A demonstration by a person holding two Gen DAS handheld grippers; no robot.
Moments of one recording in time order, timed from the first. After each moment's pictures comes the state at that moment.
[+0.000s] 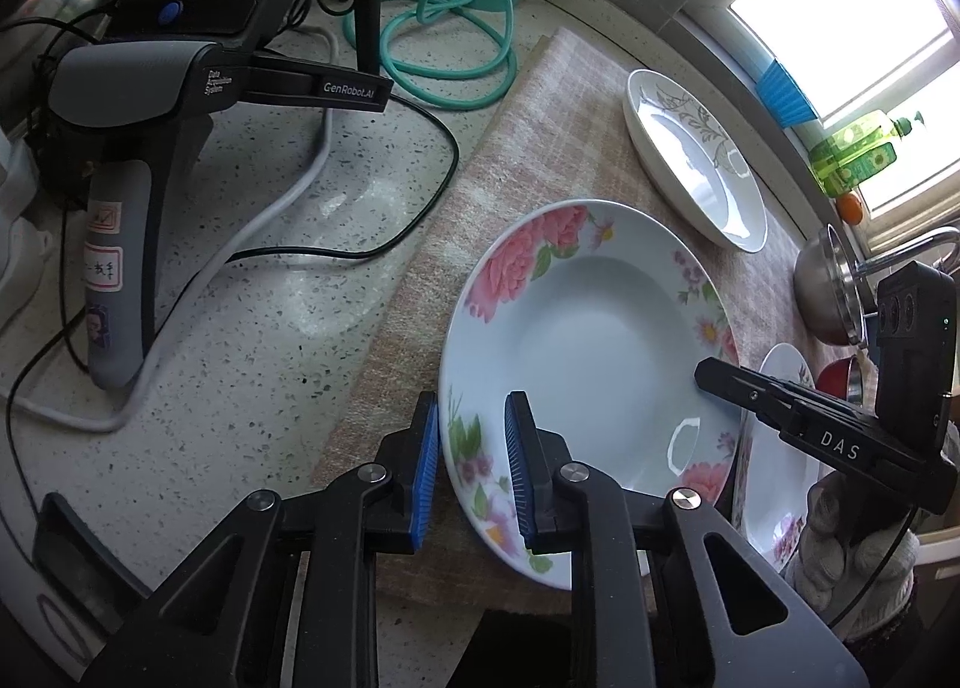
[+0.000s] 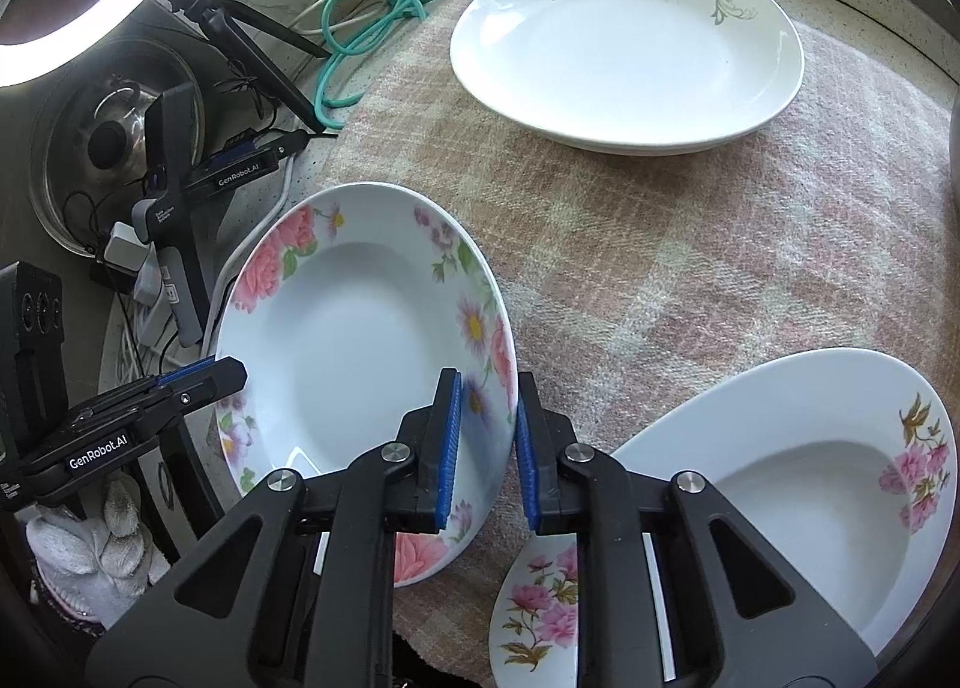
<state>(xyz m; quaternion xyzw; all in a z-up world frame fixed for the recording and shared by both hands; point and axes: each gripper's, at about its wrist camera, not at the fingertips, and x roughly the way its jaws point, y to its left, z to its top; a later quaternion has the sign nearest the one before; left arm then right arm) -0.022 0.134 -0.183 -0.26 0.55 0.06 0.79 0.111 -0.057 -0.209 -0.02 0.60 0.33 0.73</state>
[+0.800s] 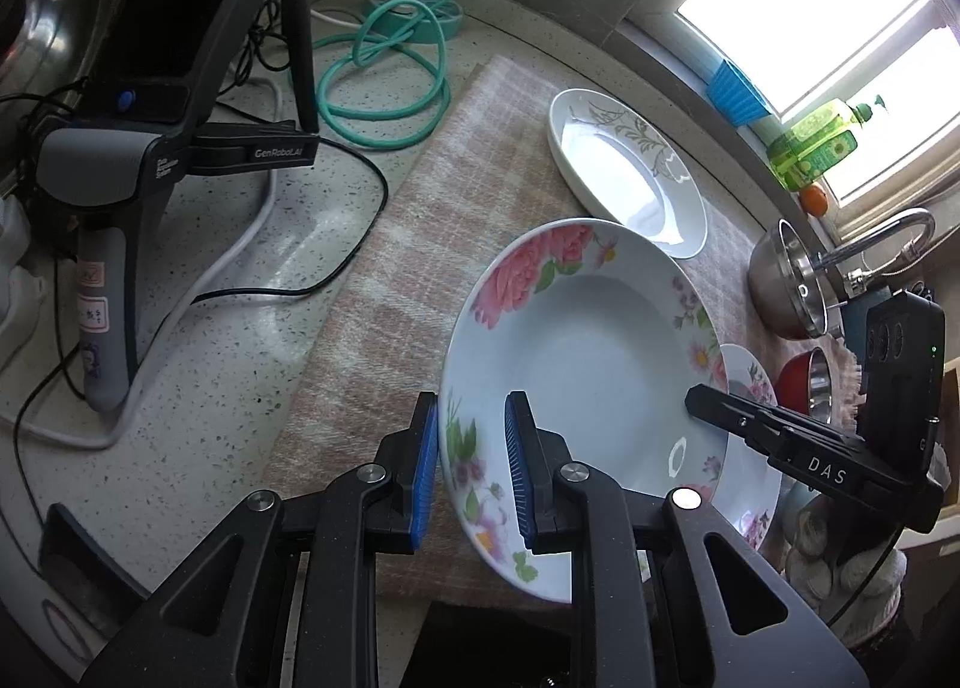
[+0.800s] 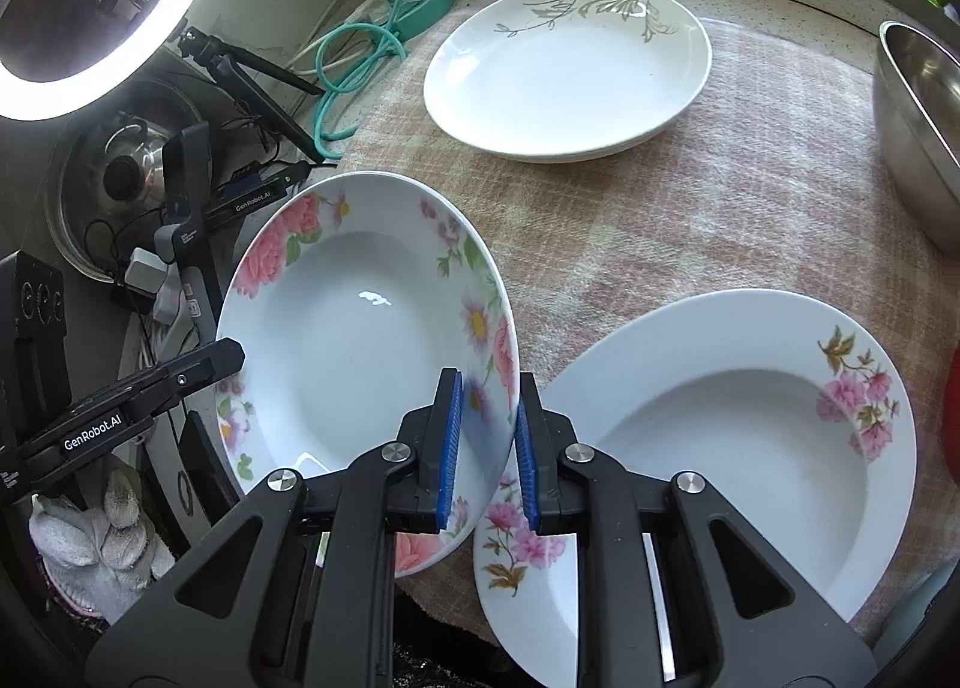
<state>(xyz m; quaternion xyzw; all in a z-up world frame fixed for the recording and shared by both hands) -0.012 0.107 -0.149 -0.25 0.53 0.03 0.81 0.097 -0.105 -0.178 0.02 0.58 0.31 0.75</state>
